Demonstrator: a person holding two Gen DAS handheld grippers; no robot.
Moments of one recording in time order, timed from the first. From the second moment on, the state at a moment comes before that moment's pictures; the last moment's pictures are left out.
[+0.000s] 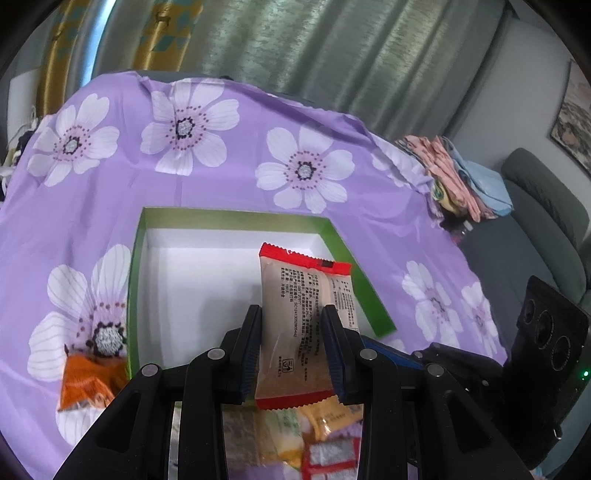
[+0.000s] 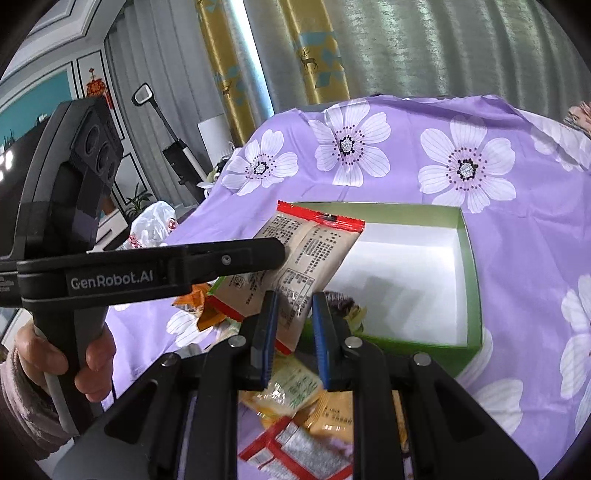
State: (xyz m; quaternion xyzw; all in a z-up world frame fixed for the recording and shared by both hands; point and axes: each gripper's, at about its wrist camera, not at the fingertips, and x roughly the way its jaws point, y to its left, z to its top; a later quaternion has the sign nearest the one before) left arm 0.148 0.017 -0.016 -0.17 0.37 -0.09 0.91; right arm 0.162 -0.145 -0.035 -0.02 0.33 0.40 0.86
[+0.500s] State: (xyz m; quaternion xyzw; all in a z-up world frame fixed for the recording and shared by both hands) left arm 0.179 0.028 -0.041 -0.19 0.39 -0.08 0.90; right arm 0.196 -0.128 -0.050 -0.03 0.35 0.39 0.85
